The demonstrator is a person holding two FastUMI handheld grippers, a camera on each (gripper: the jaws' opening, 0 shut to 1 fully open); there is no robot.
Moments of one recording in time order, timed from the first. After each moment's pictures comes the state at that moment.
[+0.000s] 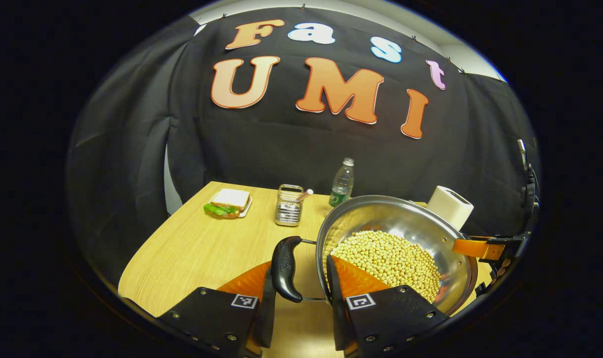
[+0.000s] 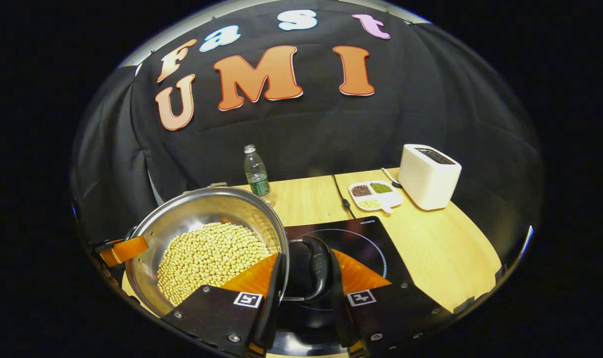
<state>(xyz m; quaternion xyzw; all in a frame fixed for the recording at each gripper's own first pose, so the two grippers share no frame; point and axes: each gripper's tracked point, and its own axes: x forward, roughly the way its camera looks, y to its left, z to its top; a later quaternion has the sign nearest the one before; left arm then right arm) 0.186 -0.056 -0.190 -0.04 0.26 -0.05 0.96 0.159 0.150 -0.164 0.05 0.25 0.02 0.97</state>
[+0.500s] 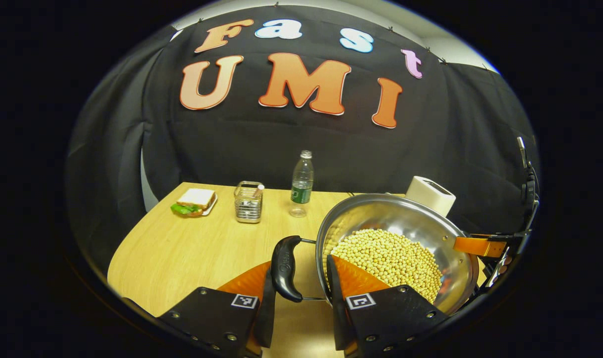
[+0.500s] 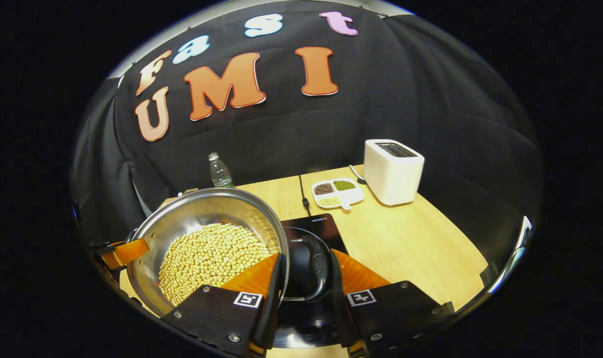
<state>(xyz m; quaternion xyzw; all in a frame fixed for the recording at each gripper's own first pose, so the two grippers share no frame) 0.182 -0.153 -0.197 -0.03 0.27 -0.10 0.96 0.141 0.058 -0.169 0.07 0.25 -0.02 0.96</state>
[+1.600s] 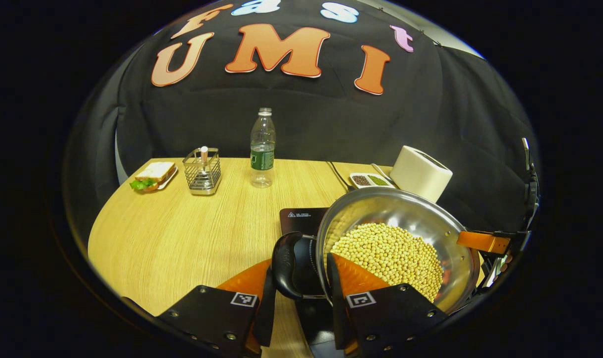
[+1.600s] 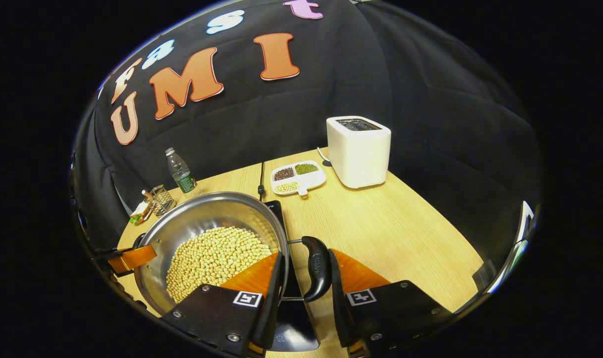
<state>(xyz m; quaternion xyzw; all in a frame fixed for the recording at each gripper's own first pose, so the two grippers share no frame) 0.184 -0.235 -0.275 -0.02 0.36 -0.12 0.92 0.153 -0.015 -0.221 0.09 0.30 -0.05 0.95</state>
